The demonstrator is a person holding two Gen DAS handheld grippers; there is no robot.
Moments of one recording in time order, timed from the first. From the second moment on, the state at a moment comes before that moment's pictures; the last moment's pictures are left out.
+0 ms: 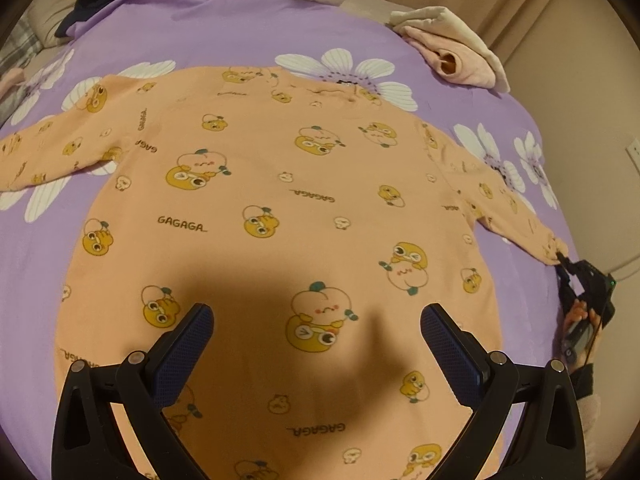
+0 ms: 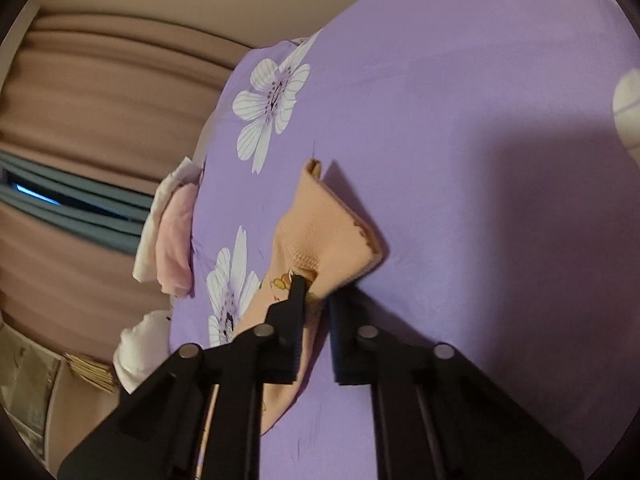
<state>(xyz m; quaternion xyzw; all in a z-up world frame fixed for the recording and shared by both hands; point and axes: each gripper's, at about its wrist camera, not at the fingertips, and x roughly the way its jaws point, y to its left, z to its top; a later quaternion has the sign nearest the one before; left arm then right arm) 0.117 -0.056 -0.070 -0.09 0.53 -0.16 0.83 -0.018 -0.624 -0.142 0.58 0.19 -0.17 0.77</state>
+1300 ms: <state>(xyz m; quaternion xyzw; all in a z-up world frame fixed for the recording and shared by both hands) 0.101 0.075 -0.075 -0.19 0.50 -0.12 0.84 0.191 -0.202 0.004 -0.03 0.31 0.04 0.95</state>
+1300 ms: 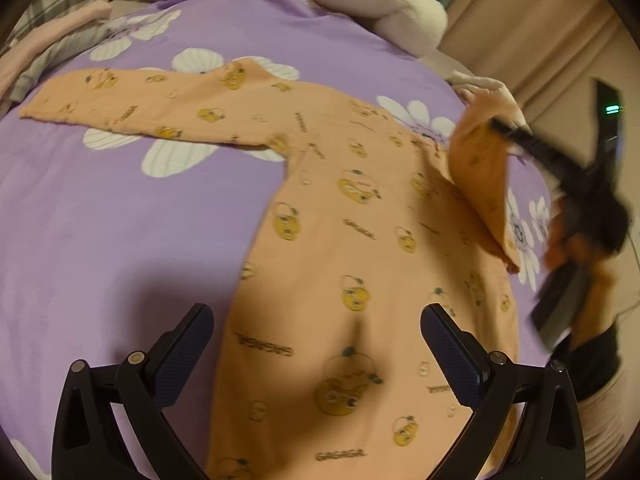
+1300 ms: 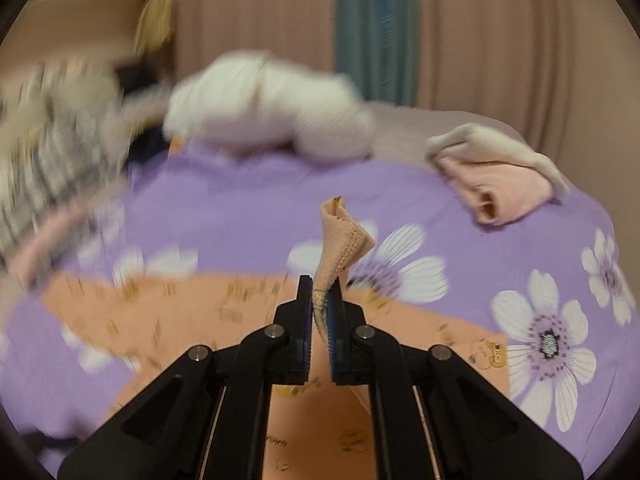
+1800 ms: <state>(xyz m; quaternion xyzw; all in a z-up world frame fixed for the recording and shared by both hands) 0.106 0.125 -0.087 -0.25 0.50 -0.09 0.83 0.191 -0.146 -0.080 -0.12 0.41 0.14 0.89</state>
